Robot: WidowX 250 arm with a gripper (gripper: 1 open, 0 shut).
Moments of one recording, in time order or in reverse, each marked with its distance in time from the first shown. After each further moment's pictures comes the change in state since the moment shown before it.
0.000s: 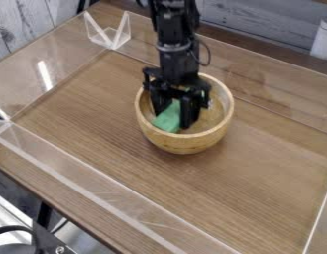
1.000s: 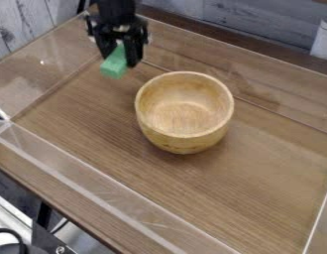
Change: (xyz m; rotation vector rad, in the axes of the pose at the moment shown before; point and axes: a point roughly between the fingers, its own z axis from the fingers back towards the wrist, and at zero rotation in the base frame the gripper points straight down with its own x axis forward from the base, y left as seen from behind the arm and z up) arm 0.022 0.112 0.033 0.021 -0.115 0.160
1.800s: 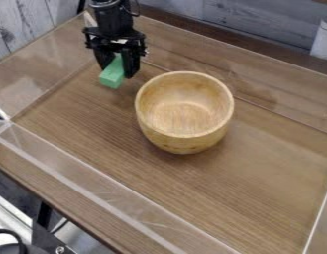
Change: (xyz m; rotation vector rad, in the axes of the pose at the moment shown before) arm 0.000 0.003 -0.009 -0.001 0.019 0.014
